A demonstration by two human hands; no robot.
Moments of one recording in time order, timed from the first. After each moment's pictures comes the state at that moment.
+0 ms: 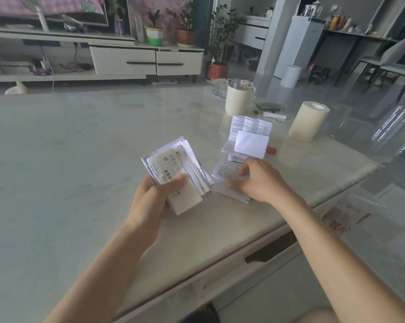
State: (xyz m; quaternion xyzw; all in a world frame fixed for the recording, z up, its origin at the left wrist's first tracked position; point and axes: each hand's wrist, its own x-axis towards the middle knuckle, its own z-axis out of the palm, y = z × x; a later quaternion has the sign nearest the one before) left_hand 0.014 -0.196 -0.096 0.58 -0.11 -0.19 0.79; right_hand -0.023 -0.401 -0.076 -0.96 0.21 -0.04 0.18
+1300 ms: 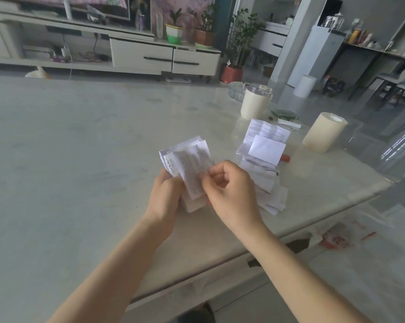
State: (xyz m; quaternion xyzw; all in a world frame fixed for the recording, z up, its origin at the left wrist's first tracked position) left_hand 0.015 -0.193 -0.100 0.57 -0.10 -0.16 0.80; right_hand -0.033 -0.292 -0.078 -0.84 0.12 -0.24 0.47
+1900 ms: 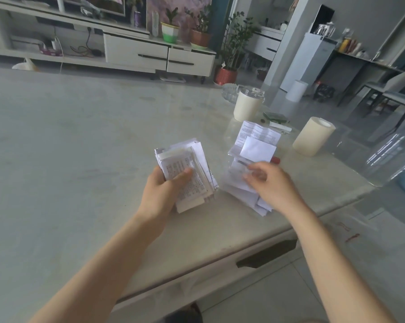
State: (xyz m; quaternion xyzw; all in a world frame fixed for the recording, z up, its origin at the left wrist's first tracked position) left_hand 0.015 -0.199 -0.101 0.58 -0.08 -0.14 0.80; right_hand -0.038 -0.398 -0.063 -0.94 0.20 -0.11 0.27
